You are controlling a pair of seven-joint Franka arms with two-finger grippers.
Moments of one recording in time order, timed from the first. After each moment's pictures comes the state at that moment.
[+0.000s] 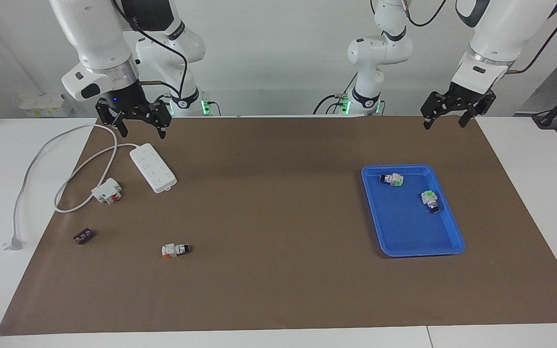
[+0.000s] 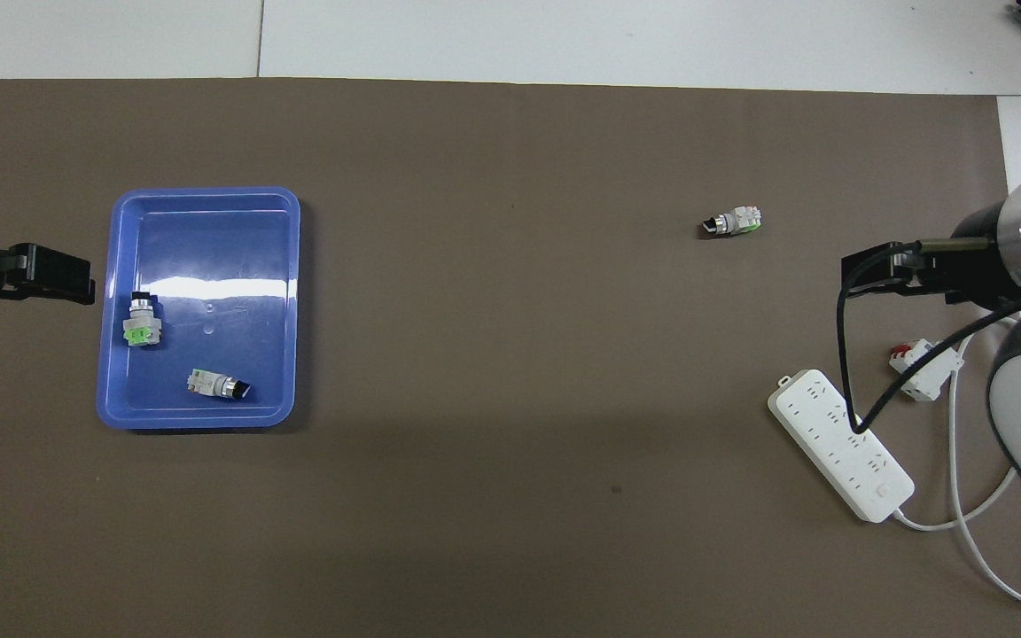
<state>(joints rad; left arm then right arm) 0.03 -0.04 -0.12 -1.59 0.01 1.55 -0.07 0.13 -0.02 -0.02 -1.61 -0.02 1.61 0.18</state>
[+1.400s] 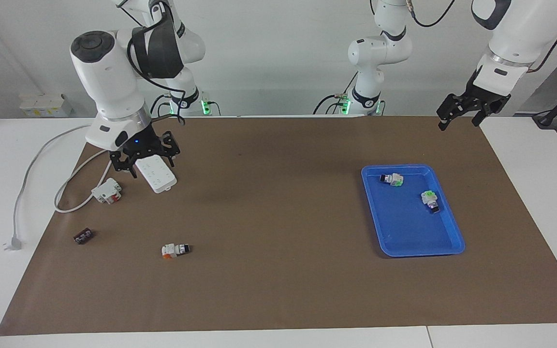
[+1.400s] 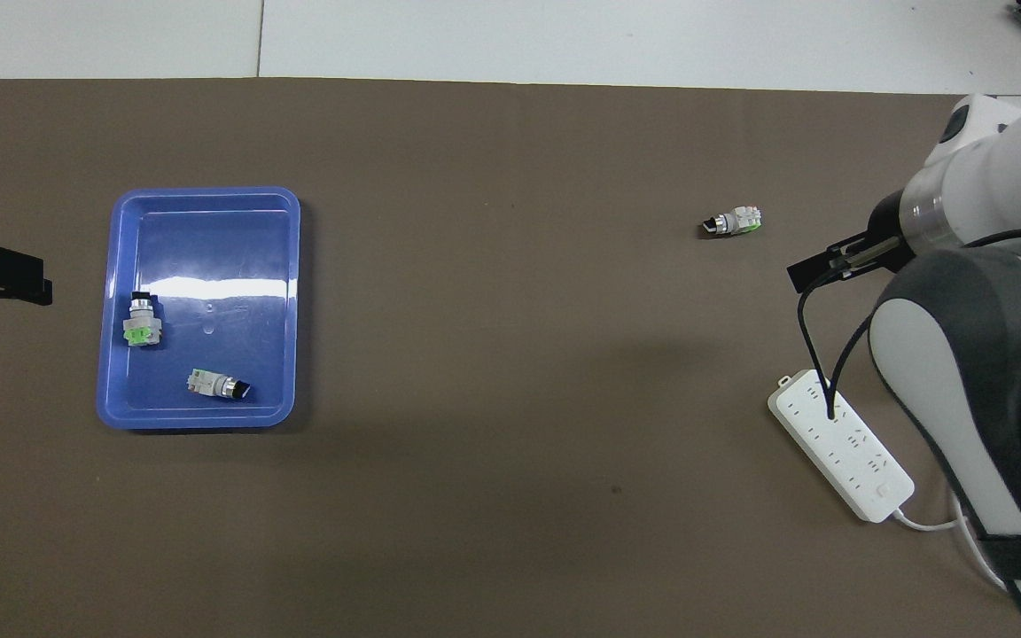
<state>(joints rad) 0.09 -0.04 -0.11 -1.59 0.01 1.55 -0.07 0.13 0.12 -0.02 -1.69 -0.02 1.85 -0.38</state>
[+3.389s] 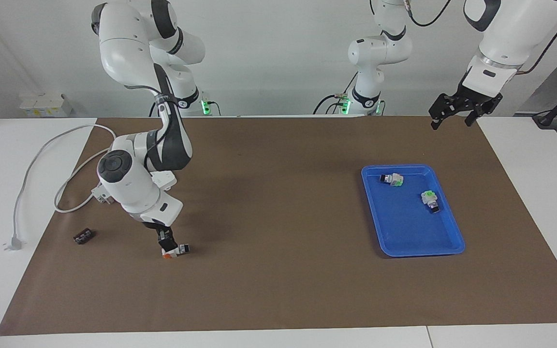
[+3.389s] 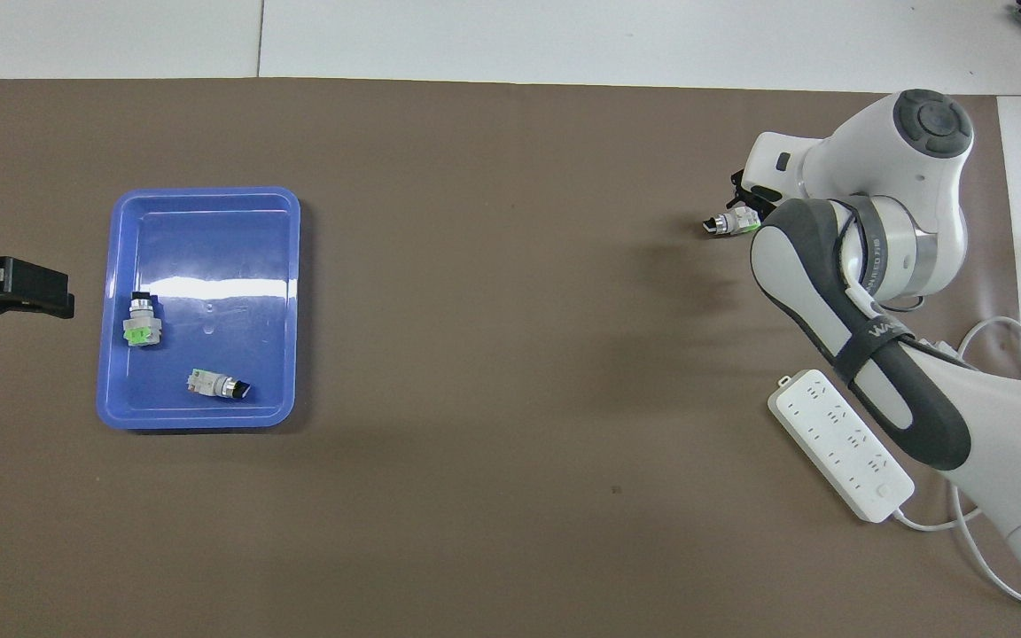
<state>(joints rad) 0.08 -0.06 -0.13 -1.63 0.01 1.55 -0.06 -0.05 0.54 0.15 -1.59 -0.02 2.14 -1.88</state>
